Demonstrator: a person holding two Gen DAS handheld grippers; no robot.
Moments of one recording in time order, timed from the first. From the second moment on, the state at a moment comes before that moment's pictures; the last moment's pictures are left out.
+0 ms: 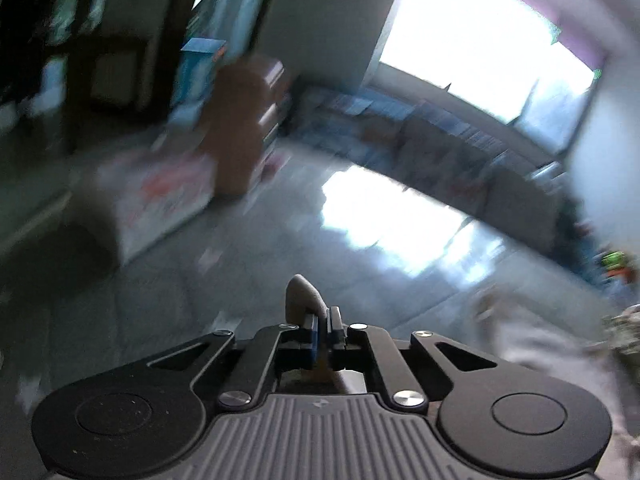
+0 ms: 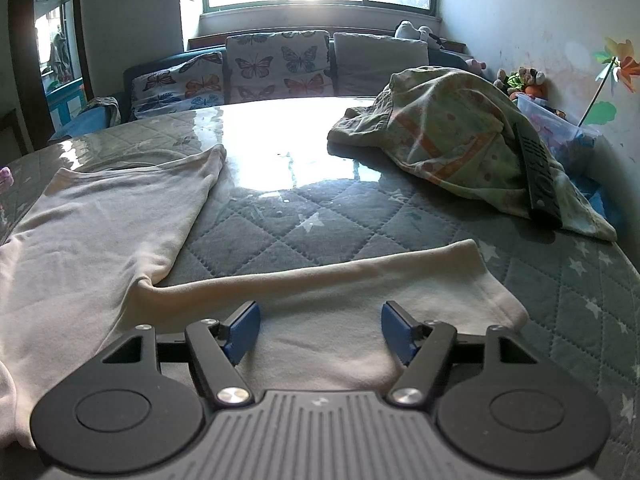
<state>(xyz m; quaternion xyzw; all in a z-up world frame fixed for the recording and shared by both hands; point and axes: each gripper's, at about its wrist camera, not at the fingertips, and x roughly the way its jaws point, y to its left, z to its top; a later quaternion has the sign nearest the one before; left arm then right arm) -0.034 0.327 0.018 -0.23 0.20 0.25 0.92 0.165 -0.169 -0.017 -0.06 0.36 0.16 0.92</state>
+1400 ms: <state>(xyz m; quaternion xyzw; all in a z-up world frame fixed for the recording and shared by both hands) -0.014 0.302 0.004 -0.09 0.34 0.35 0.87 0.158 -0.169 -0.007 -0.07 0.35 0.18 0.92</state>
